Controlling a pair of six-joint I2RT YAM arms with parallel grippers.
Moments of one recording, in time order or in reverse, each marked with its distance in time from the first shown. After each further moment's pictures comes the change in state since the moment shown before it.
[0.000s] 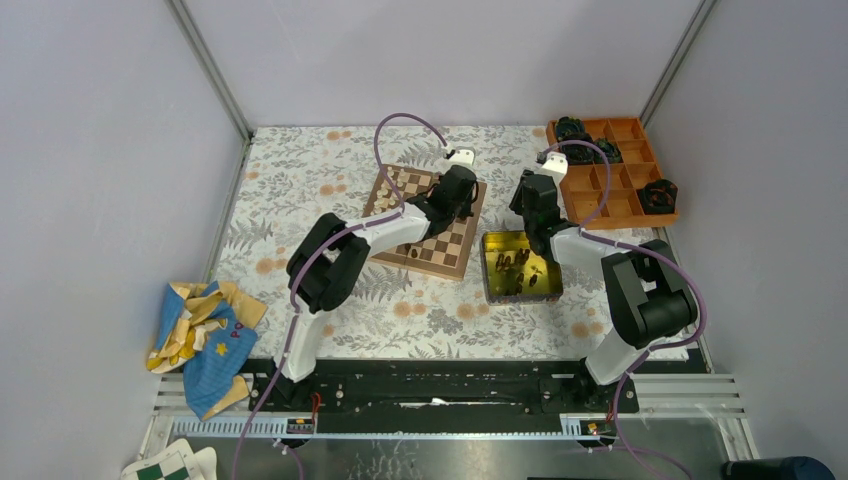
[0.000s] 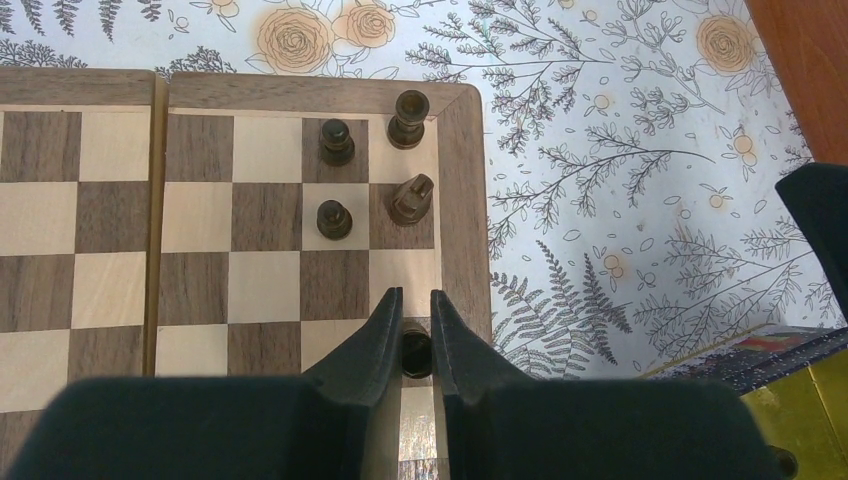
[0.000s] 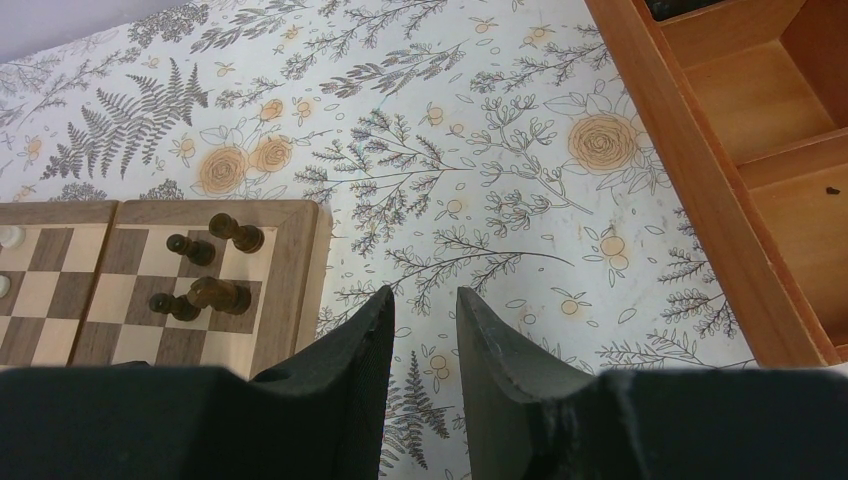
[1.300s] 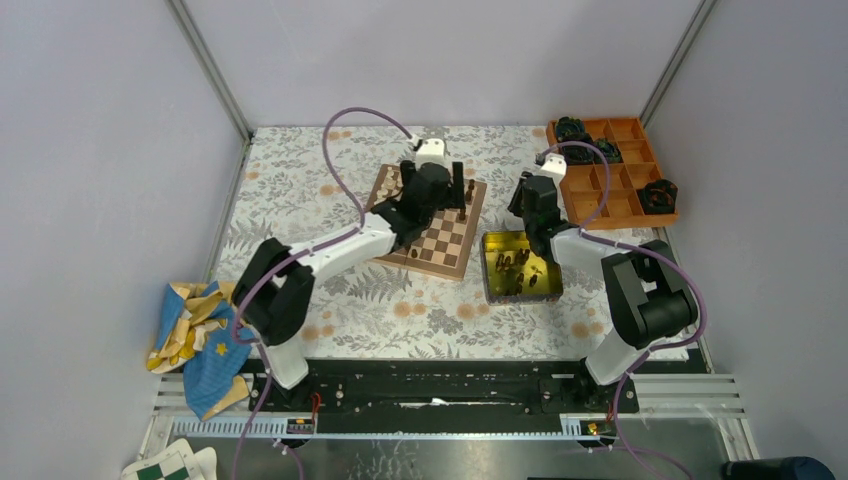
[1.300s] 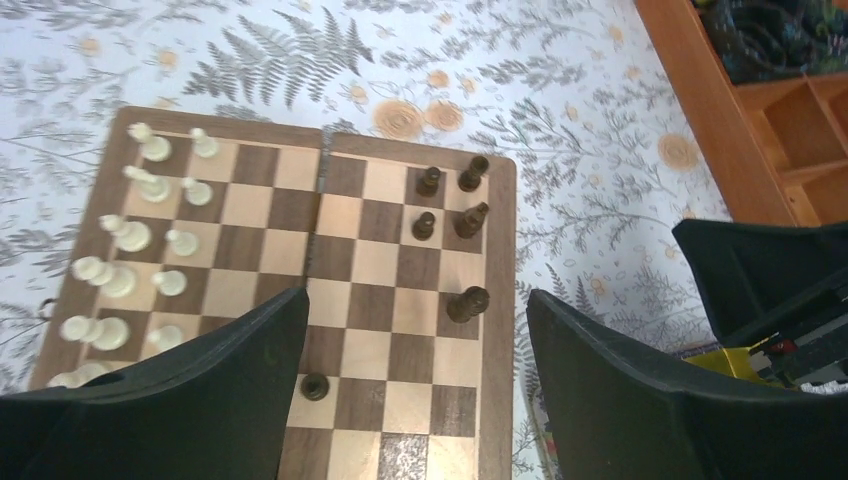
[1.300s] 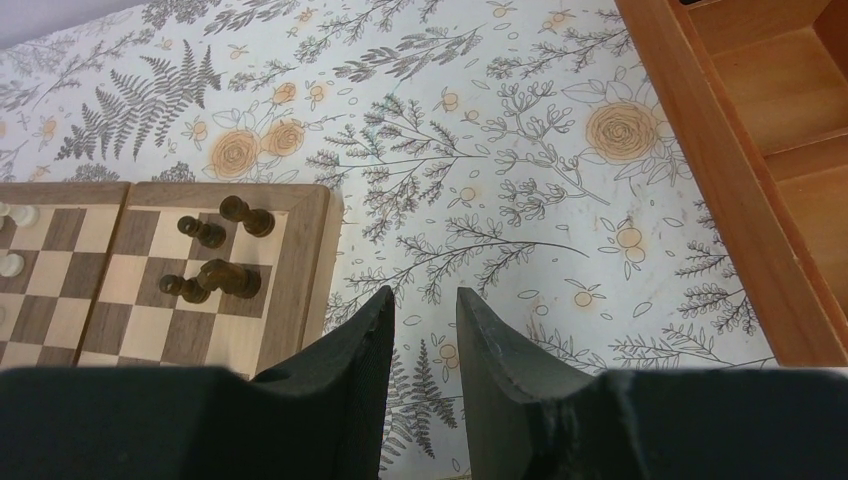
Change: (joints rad) left arm -0.011 -0.327 -0.216 0.024 -0.135 -0.009; right arm 0.000 0.000 -0.008 0.001 -0.029 0.003
